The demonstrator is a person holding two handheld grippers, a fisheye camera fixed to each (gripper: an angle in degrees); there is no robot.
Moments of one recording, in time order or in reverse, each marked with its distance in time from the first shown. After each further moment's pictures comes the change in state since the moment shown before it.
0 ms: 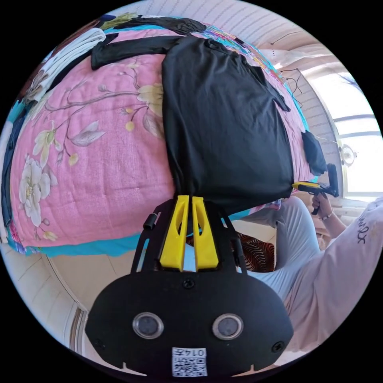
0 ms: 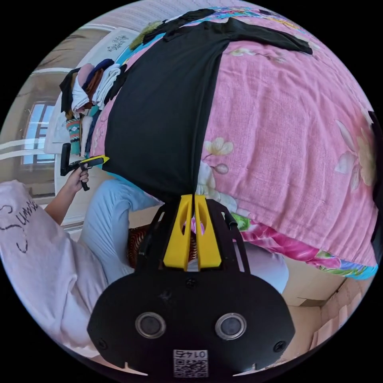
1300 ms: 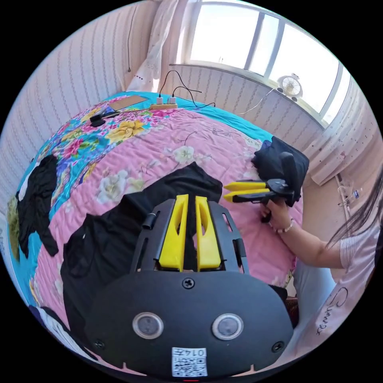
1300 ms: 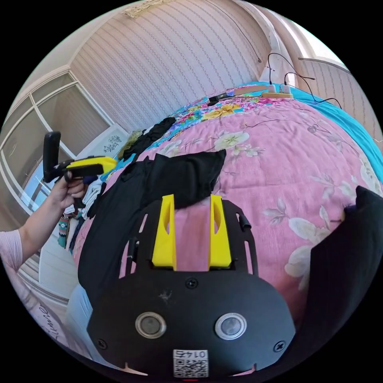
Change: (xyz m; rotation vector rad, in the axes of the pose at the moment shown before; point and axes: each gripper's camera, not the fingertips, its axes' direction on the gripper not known) left arm 0.379 -0.374 0.238 0.252 -0.045 0.805; right arm 0.345 0.010 0.037 0.768 0.060 0.066
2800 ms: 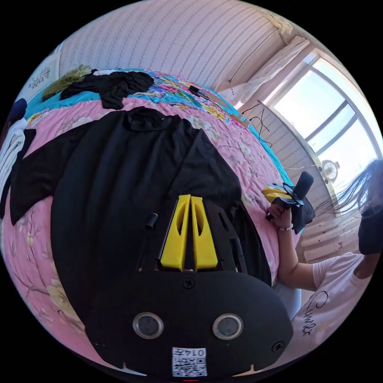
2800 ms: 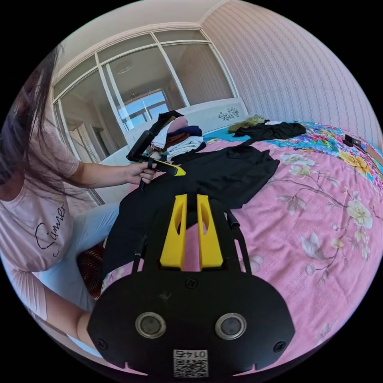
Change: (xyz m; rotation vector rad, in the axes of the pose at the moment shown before) left arm -0.137 0.298 -0.028 0.174 -0.027 -0.688; right arm -0.104 -0.111 0.081 -0.117 -0.582 -0.691
